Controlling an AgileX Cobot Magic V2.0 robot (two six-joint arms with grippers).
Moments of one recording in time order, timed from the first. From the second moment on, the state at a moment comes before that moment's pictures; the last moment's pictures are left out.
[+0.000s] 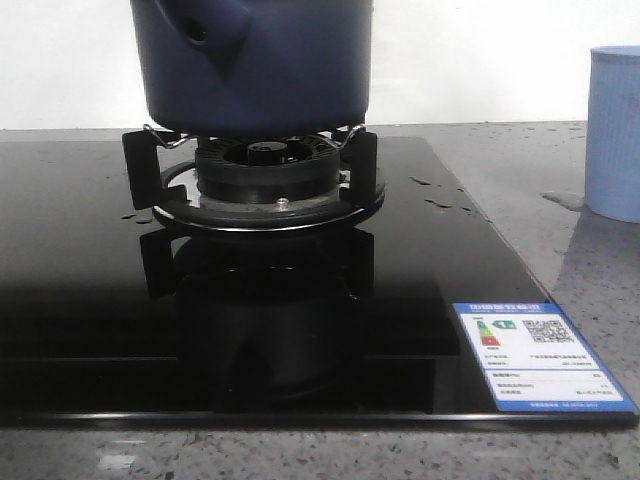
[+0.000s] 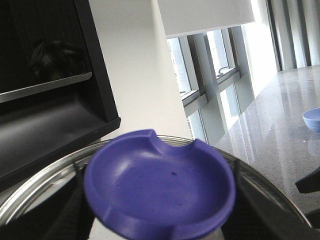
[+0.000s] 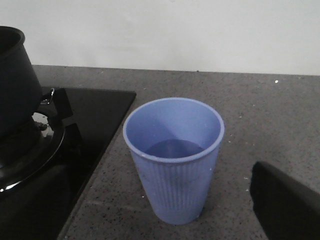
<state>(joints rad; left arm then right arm) -0.04 1.12 -1.21 -1.67 1.00 1.78 0.00 0.61 -0.41 0.90 0.17 -0.88</state>
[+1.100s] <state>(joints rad) -0.04 1.12 -1.21 -1.66 1.03 1.78 0.30 1.07 -0.41 0.93 -0.41 -0.84</state>
